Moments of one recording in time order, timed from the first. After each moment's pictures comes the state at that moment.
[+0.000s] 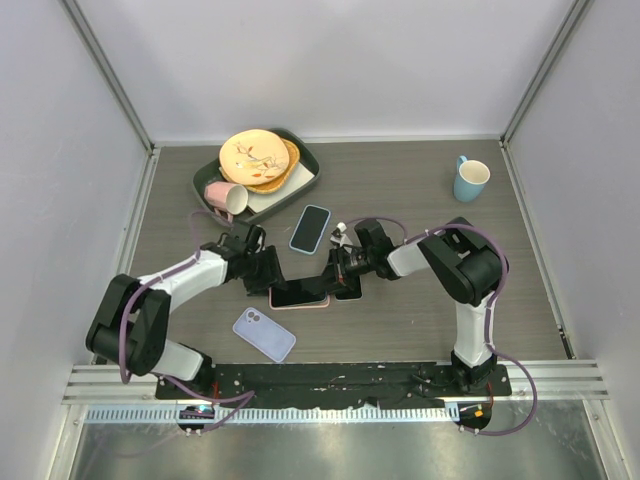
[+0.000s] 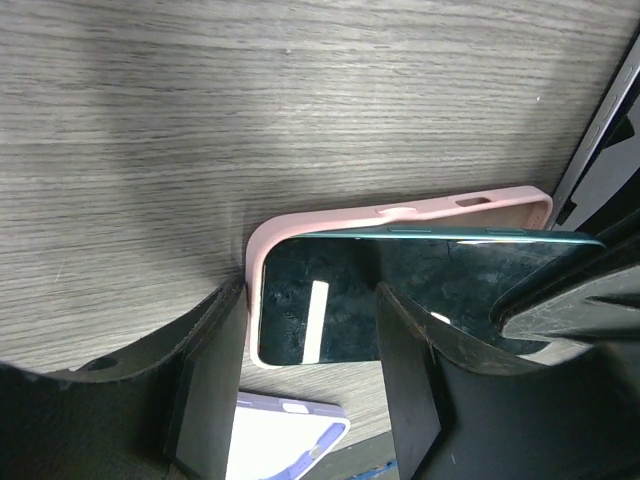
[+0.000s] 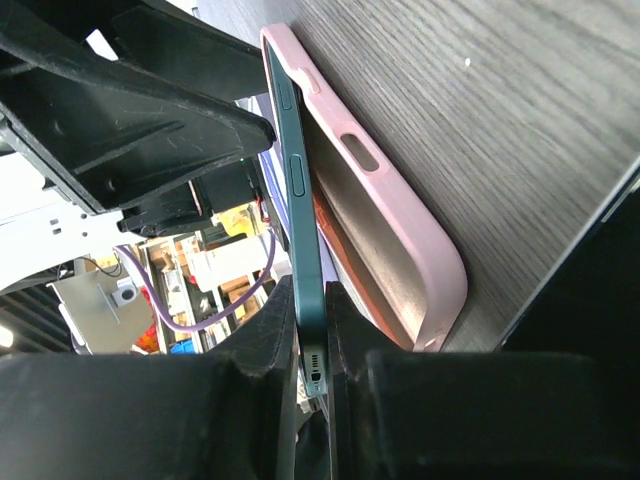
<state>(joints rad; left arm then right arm) -0.42 1.45 0.72 -0.39 0.23 -0.70 0.60 1.98 0.83 0.40 -0.96 0.94</state>
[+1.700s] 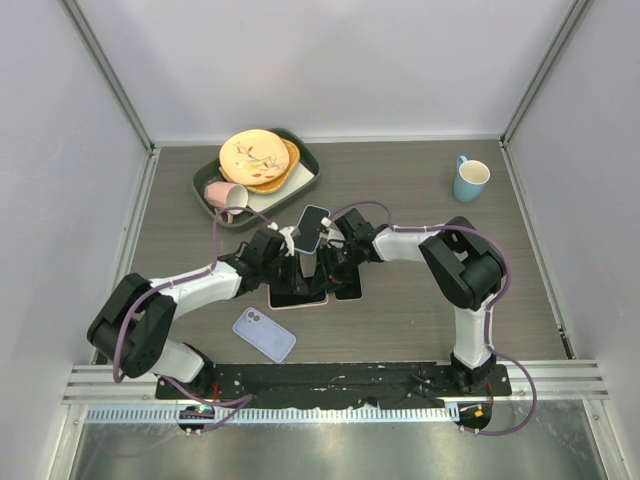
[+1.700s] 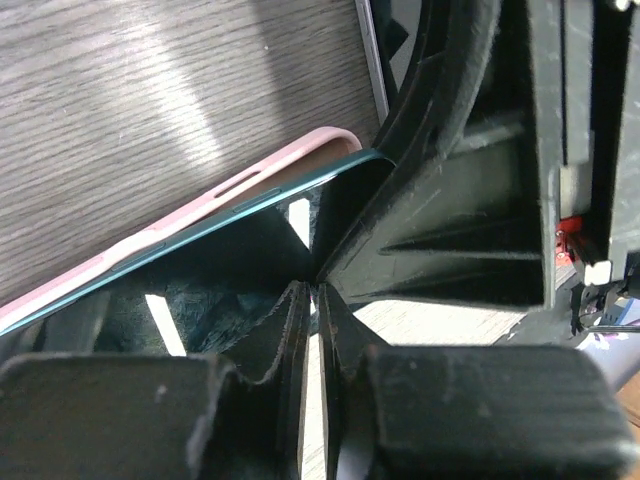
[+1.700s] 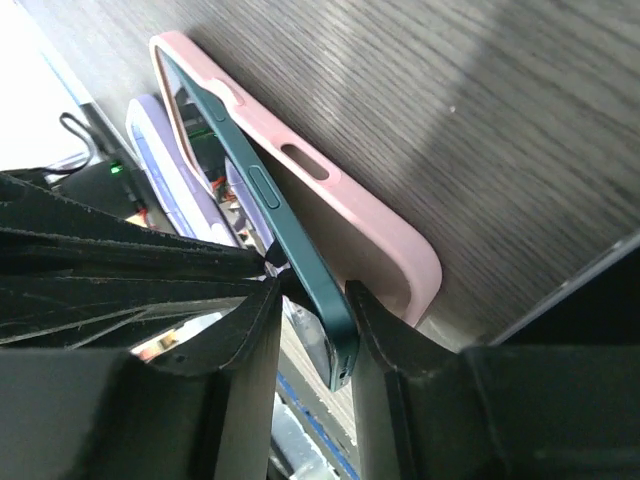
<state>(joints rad) -0.62 1.45 0.67 -0.11 0.30 -0.58 0.66 1.97 1.07 -0.16 -0.74 0.61</state>
